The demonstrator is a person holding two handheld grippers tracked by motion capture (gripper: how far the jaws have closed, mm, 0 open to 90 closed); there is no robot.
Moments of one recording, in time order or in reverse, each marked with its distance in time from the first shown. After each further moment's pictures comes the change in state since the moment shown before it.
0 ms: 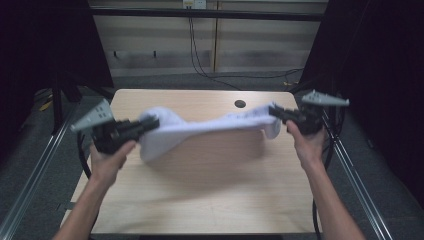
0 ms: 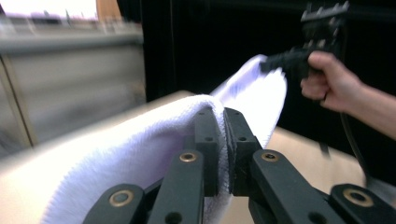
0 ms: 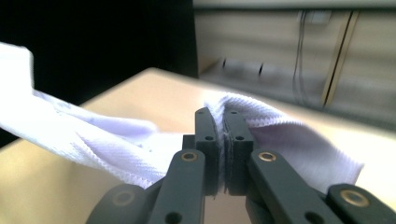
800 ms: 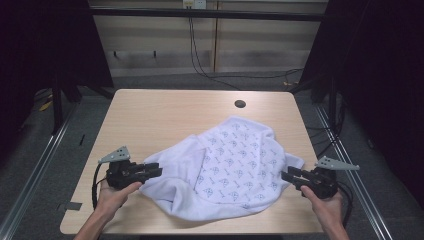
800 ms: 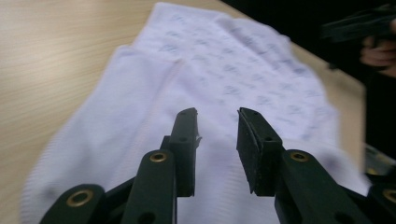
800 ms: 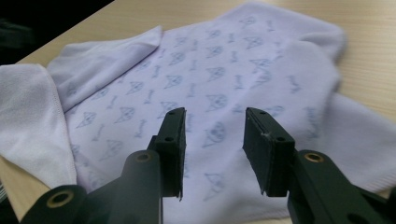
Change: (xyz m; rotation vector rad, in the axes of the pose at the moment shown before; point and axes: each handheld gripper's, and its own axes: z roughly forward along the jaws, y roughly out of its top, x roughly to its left) left arm 0.027 -0.125 0.011 0.271 -0.005 -0.185; right arm 0.006 -0.134 -0.061 0.191 0.015 0.112
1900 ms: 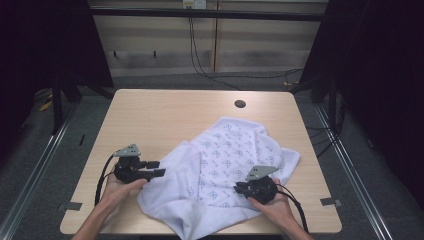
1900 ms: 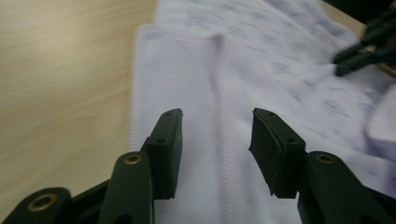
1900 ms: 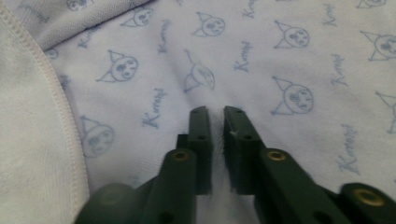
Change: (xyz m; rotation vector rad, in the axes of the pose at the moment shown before) left arm 0.030 -0.004 0.025 0.119 0.051 -0.022; right arm 0.073 -0.013 0.117 0.282 0.111 -0.346
